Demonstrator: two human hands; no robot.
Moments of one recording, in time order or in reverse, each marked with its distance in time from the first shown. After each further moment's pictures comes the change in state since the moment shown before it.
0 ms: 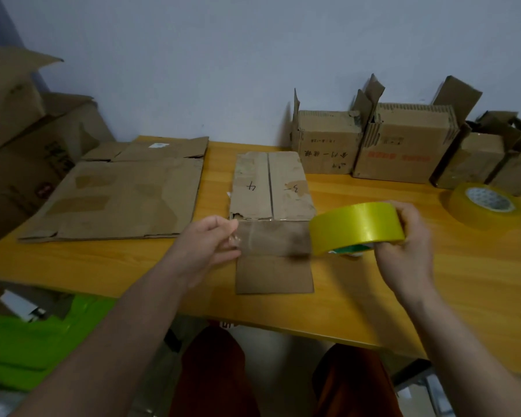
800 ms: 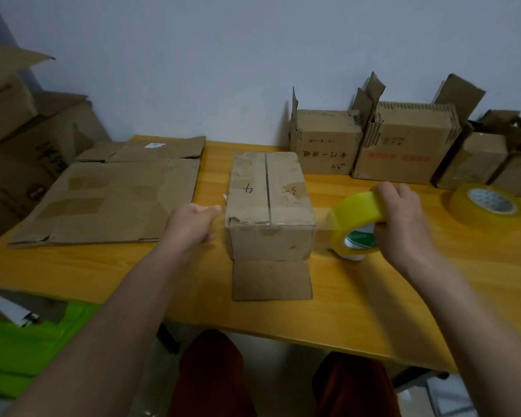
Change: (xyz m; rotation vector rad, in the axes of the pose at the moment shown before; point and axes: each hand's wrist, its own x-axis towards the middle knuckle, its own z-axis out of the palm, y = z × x) left_hand 0.049 0.010 -0.009 0.220 0.346 0.004; right_hand 0.046 0.002 0.001 -0.657 -0.237 -0.032
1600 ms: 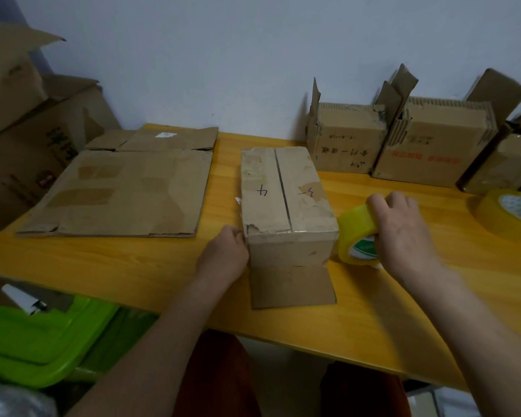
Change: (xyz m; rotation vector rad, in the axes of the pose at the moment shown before) left_hand 0.005 -0.049 0.035 0.529 -0.035 0.054; right_hand 0.008 -0.018 0.028 -0.278 -0.143 -0.089
